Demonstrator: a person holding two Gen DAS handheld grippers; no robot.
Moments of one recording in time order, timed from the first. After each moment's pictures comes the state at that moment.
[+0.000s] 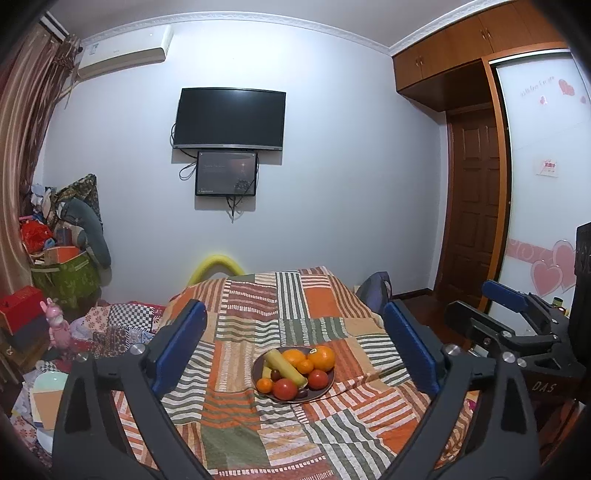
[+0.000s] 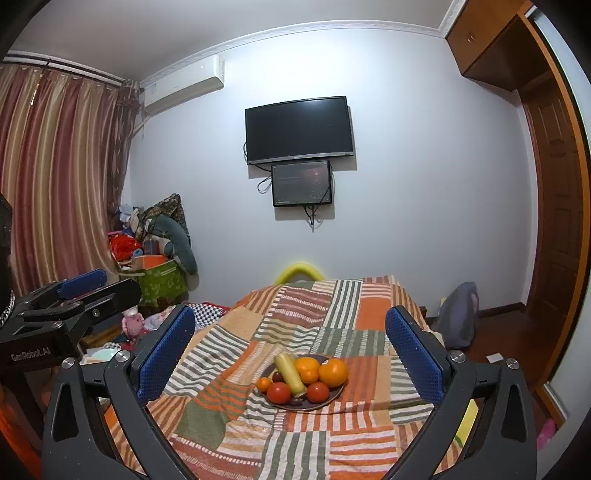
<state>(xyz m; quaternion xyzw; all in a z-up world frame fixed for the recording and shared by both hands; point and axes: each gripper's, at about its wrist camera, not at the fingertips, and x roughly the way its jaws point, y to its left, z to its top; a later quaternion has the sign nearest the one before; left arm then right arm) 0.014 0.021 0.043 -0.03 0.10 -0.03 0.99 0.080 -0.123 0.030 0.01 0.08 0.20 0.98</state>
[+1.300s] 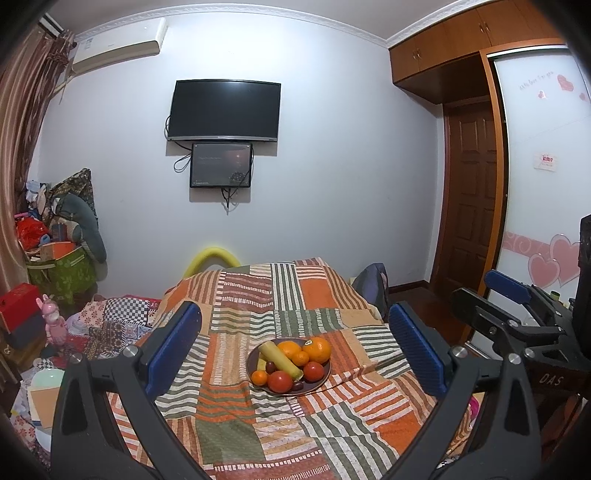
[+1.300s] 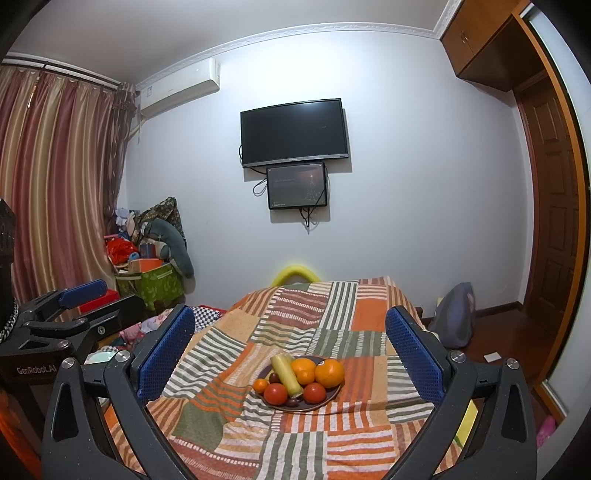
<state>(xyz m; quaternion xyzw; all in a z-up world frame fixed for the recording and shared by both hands) 0.018 0.016 0.037 -0.03 0.12 -0.04 0.99 0.075 -0.125 0.035 0.01 0.08 0.19 0.98</state>
